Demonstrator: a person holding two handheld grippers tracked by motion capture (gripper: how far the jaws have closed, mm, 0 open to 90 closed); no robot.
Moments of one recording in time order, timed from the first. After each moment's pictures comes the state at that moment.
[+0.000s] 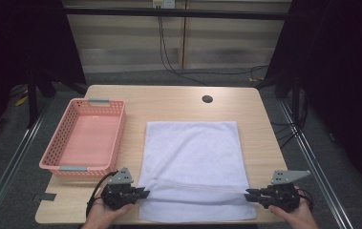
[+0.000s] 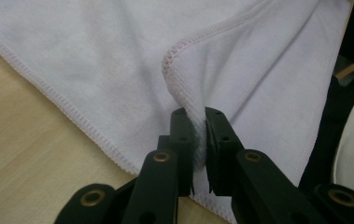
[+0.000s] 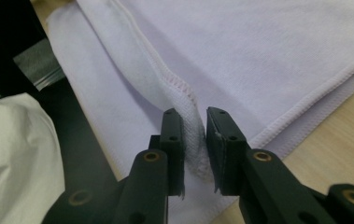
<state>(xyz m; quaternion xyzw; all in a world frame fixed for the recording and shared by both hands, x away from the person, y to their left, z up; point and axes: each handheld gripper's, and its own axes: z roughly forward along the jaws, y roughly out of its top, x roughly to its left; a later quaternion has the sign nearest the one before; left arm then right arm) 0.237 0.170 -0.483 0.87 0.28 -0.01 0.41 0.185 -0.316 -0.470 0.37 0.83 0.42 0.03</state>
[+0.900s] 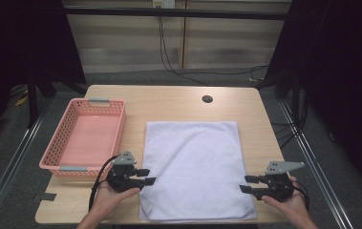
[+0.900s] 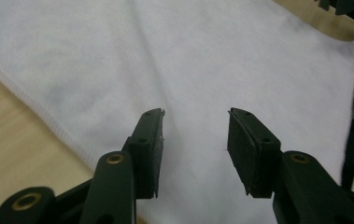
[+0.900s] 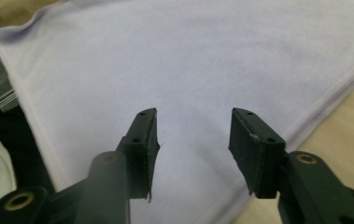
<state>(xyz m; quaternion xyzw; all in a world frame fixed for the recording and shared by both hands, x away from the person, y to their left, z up) 0.284 0.152 -0.469 0.85 0.30 0.00 0.43 0.212 -0.305 -0.464 0.38 0.82 0.41 0.07</state>
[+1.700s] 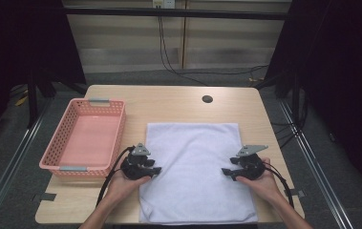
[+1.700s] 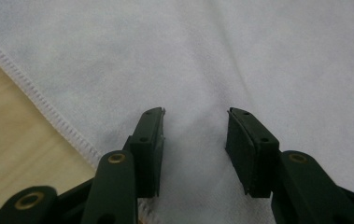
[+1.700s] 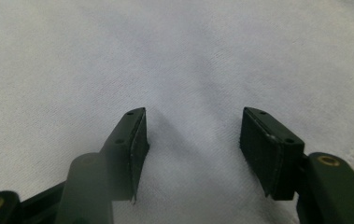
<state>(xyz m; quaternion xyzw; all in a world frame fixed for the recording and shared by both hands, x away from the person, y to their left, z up) 0.315 0.130 -0.497 0.86 0.32 0.03 0.38 0.282 -0.266 -0.499 0.39 0.85 0.34 0.13</state>
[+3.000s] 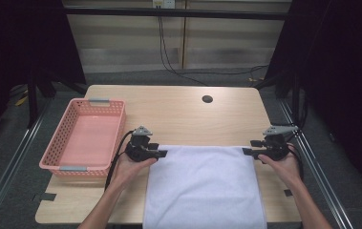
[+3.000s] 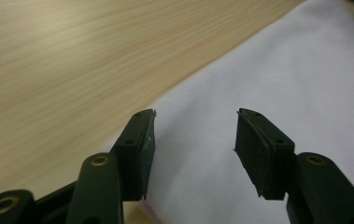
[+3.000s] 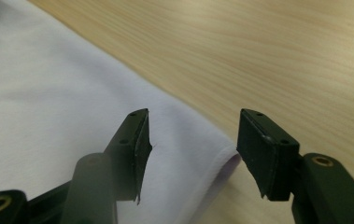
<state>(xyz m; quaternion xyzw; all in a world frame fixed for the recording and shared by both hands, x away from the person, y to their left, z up) 0.366 0.115 -0.477 0.83 0.36 0.04 0.42 0.322 -0.338 -0.465 0.45 0.80 0.37 0.14</state>
